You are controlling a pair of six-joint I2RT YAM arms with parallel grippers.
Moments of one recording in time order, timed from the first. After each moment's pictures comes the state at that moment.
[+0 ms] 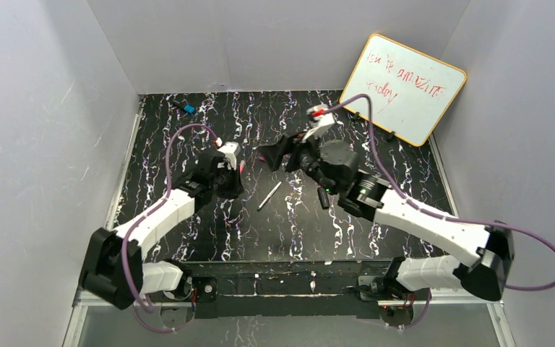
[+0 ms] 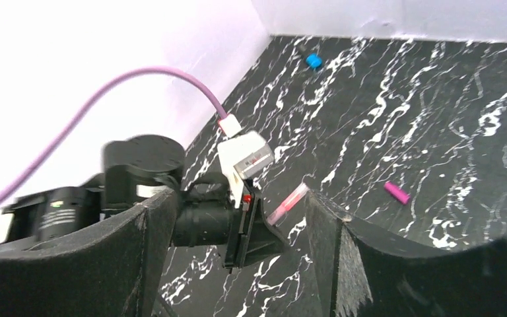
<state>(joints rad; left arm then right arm) -0.44 1.22 0.74 -0.28 0.13 -0.25 1.03 1.27 1.12 0.10 0.26 0.49</state>
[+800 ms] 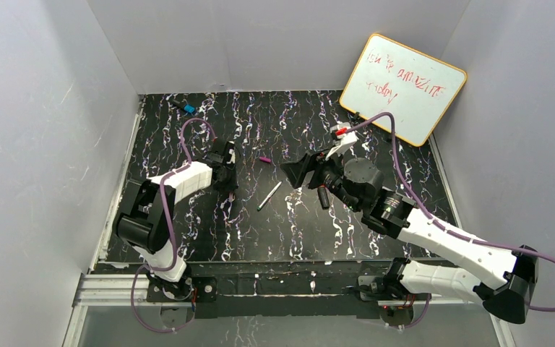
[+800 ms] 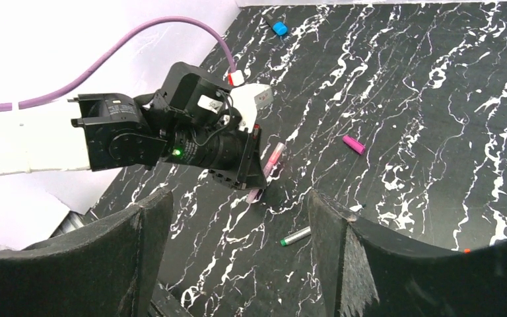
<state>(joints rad) -0.37 1.66 0.95 -0.39 -0.07 -0.35 1.00 1.00 0.91 0.01 0.27 0.48</state>
